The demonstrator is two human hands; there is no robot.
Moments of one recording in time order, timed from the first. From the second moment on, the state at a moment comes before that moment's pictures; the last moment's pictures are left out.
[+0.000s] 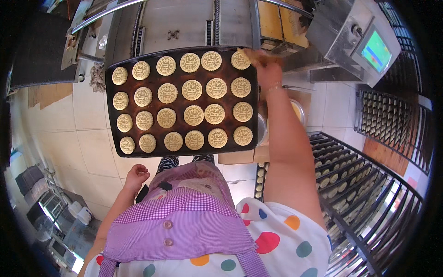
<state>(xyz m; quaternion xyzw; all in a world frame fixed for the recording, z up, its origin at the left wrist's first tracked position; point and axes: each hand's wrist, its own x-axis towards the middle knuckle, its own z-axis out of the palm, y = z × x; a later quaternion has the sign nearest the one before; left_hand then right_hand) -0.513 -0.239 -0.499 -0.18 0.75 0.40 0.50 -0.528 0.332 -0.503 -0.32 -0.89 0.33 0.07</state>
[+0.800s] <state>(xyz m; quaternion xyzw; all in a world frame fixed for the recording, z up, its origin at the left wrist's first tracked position) -0.589 -0.350 -0.511 -0.06 0.76 0.37 0.53 -0.467 -0.102 -0.533 -0.34 -0.76 0.55 0.04</state>
